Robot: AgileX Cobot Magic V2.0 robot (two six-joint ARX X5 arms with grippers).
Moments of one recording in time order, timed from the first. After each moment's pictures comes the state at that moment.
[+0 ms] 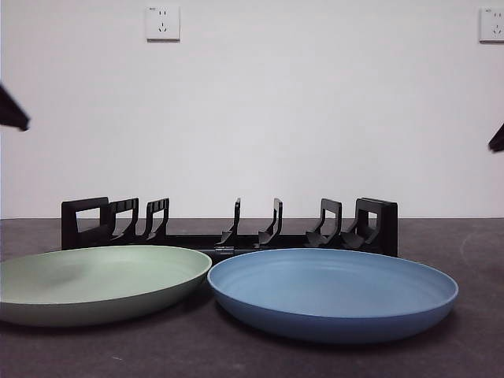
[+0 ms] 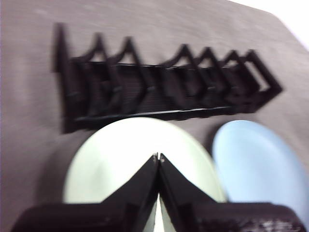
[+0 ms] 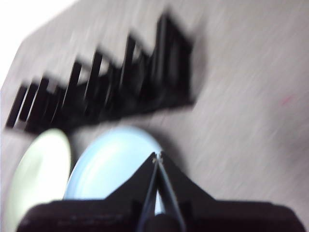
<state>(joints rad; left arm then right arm) -0.11 0.80 0.54 -0.25 0.41 -0.24 -0.06 0.95 0.57 -0.29 -0.56 0.32</state>
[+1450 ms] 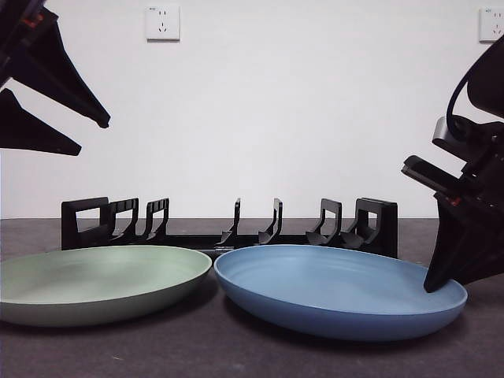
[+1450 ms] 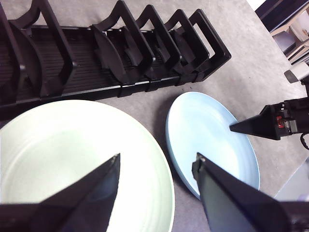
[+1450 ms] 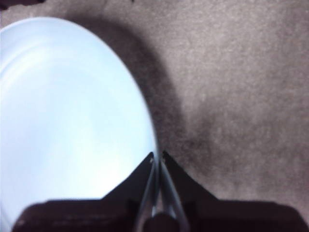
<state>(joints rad) -0.22 1.01 0.61 -0.21 0.55 -0.26 0.23 1.45 0.62 -0.21 -0.37 0.26</state>
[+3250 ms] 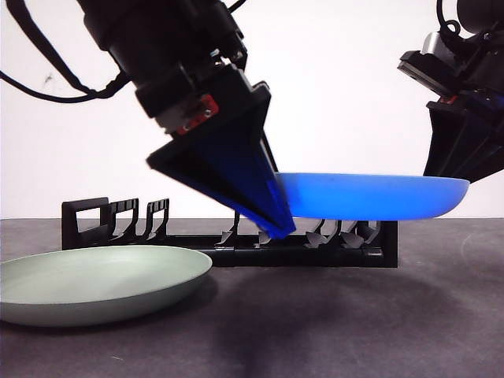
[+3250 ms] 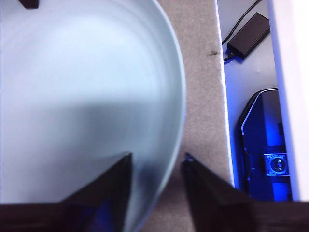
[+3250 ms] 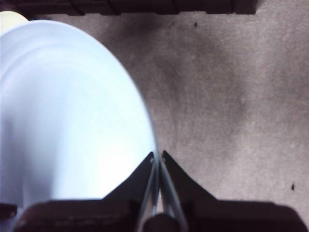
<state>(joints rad) -1.05 1.42 0.90 -0.38 0.00 0.58 0.26 1.33 0.88 -0.64 -0.41 0.18</state>
